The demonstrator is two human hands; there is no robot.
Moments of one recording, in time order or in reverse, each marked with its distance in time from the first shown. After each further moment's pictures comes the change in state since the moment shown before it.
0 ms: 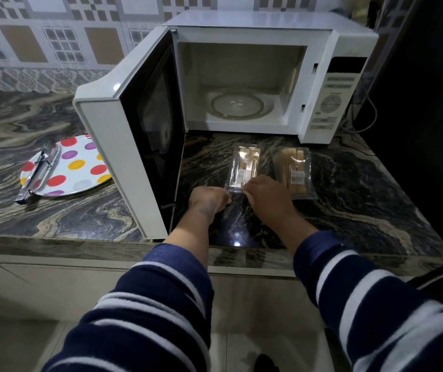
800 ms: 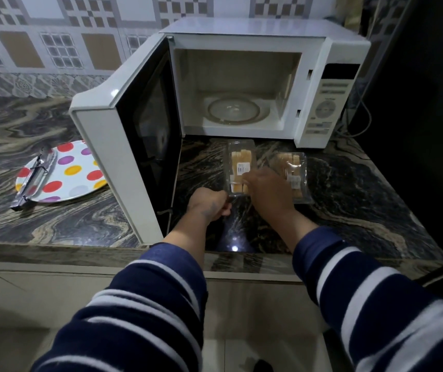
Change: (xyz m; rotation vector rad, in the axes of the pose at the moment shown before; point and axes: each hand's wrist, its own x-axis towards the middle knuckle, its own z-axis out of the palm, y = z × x) left_hand -0.015 0.016 0.007 0.155 0.048 -0.068; right_hand 0.011 0.000 -0.014 0.003 0.162 0.067
